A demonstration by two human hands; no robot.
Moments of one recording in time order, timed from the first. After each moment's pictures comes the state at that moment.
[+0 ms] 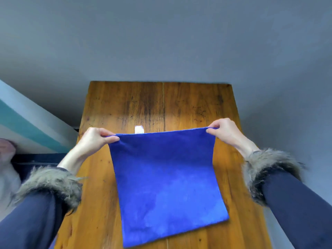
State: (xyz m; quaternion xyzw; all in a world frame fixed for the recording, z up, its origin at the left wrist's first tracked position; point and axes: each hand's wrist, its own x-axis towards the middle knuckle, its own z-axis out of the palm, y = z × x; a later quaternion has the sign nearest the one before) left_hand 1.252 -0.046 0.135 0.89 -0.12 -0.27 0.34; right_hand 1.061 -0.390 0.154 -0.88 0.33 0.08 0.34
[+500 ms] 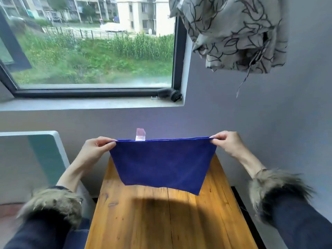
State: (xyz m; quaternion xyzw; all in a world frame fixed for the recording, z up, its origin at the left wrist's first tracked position) left_hand 1.260 -0.025 0.362 0.80 -0.21 -0.12 0.54; right_hand 1.048 -0.368 0.378 -0.82 0.31 -0.19 0.44
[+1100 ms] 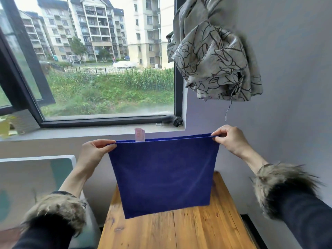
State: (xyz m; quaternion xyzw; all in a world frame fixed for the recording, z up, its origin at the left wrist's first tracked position) left_hand 1.246 -0.017 0.438 0.75 -0.20 -0.01 0.63; right_hand 1.040 -0.366 0.463 -0.87 0.22 -0.30 0.34
